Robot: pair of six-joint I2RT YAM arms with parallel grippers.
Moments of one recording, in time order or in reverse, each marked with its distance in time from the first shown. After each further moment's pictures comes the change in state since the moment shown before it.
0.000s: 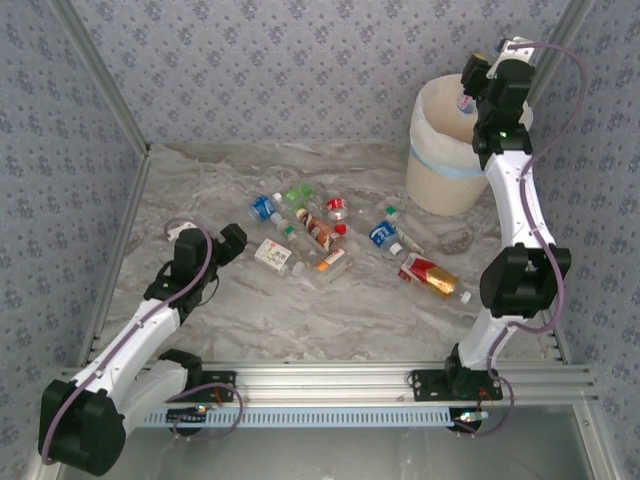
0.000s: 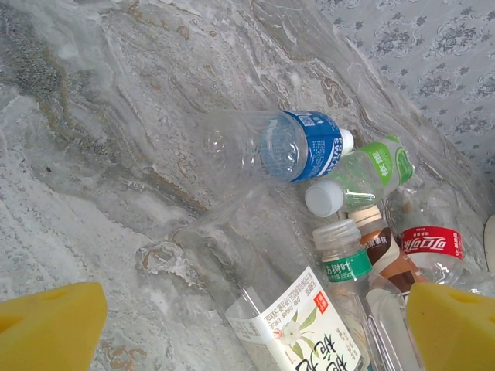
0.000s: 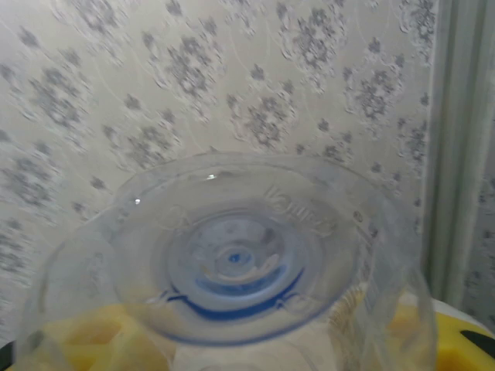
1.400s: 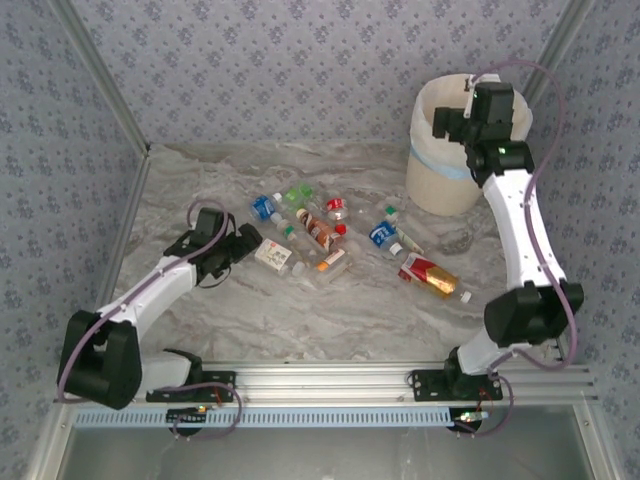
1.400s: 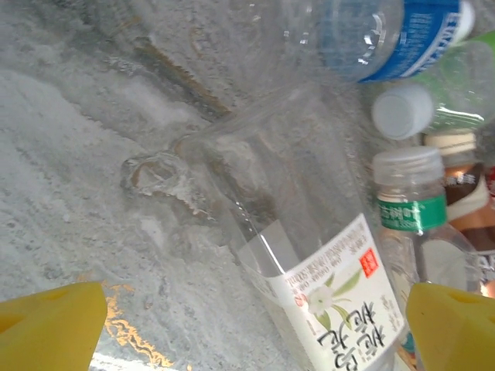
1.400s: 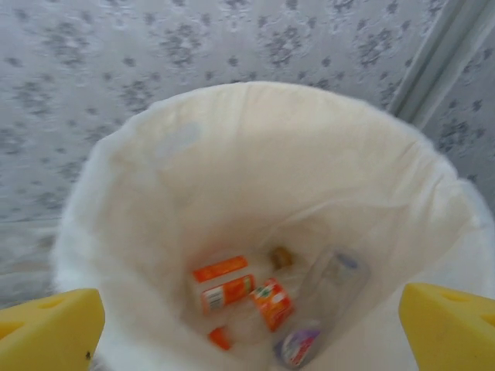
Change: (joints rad) left arm 0.000 0.405 0.270 -0.269 0.143 -0.099; right arm 0.119 -0.319 -0.227 -0.513 -0.019 -0.109
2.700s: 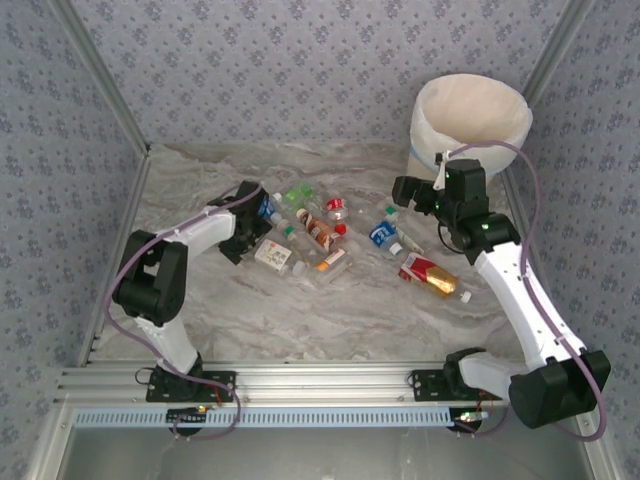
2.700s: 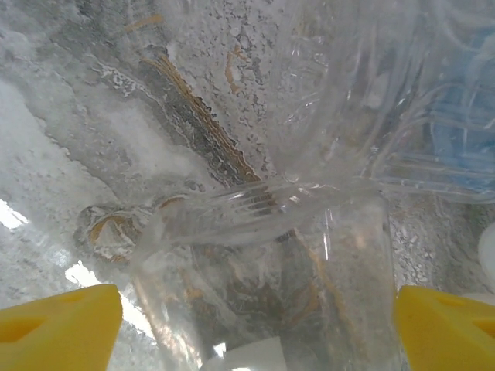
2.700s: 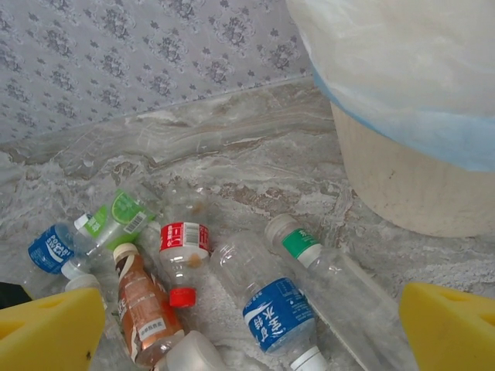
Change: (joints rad) left arm -0.071 0.471 0.370 -0.193 -0.173 -0.272; right arm 0.187 -0.311 -0.496 0.082 -0.134 0.304
